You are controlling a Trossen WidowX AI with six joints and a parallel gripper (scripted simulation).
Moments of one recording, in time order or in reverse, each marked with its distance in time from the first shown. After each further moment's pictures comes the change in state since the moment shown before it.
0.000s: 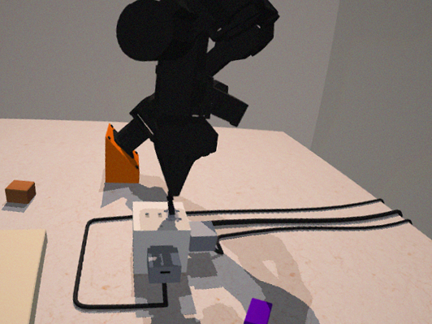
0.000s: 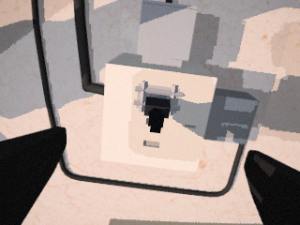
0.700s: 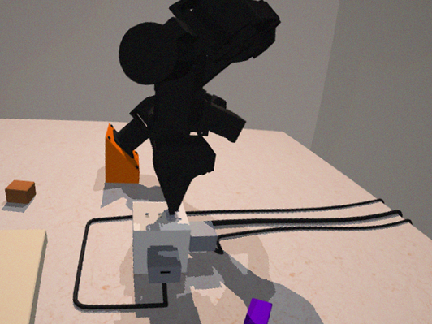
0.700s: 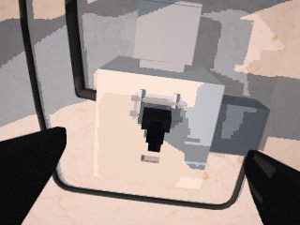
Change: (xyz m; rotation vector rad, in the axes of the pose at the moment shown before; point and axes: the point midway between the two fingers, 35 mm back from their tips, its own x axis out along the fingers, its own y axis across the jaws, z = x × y) arm 0.021 0.000 0.001 0.000 -0.001 0.000
